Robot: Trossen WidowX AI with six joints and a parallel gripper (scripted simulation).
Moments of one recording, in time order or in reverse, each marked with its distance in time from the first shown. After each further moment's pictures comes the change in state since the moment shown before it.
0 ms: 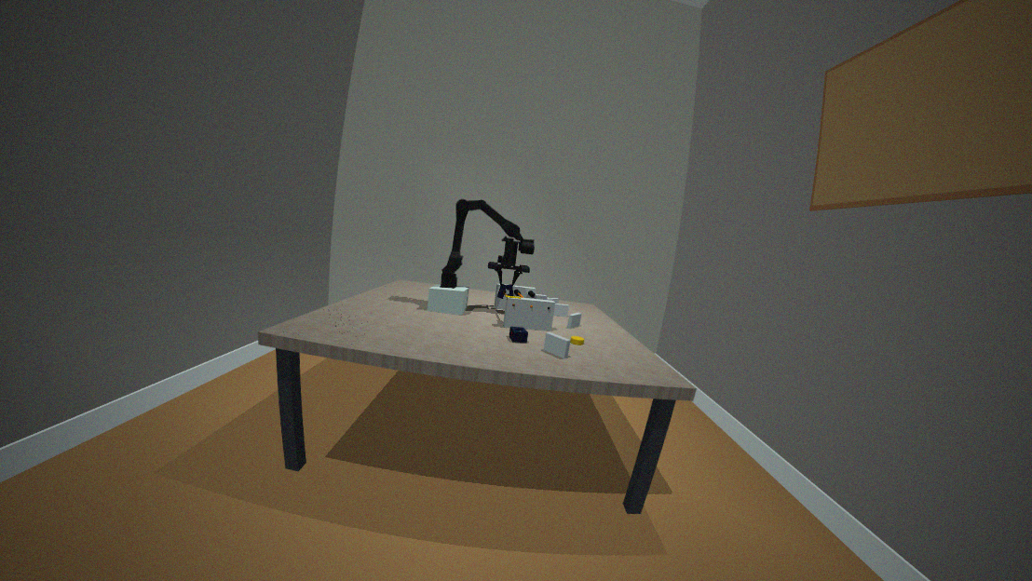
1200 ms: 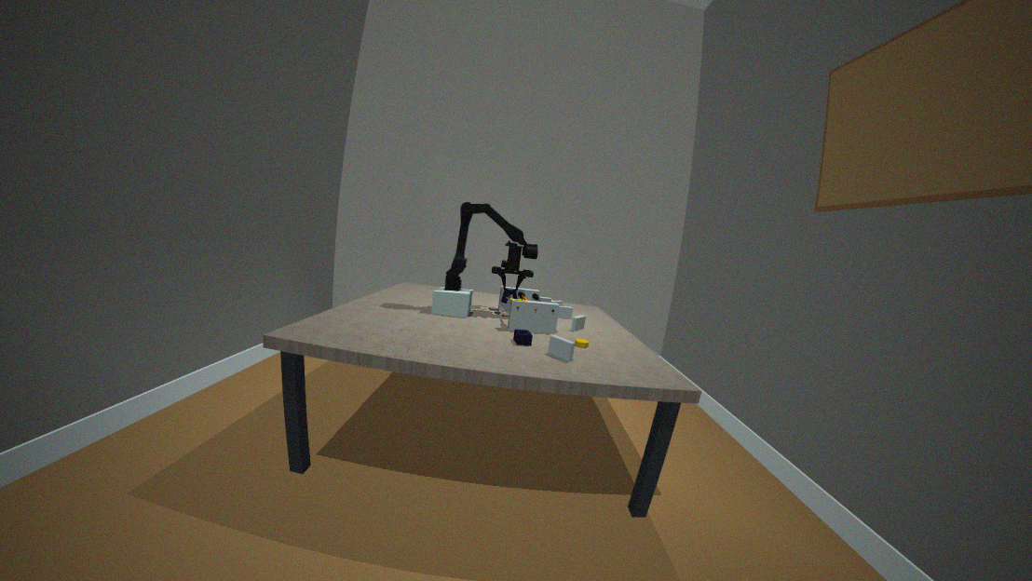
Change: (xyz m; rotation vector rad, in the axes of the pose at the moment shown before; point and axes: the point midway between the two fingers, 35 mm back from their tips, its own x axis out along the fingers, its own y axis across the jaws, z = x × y) arm 0.010 0.001 0.000 -0.001 0.000 0.002
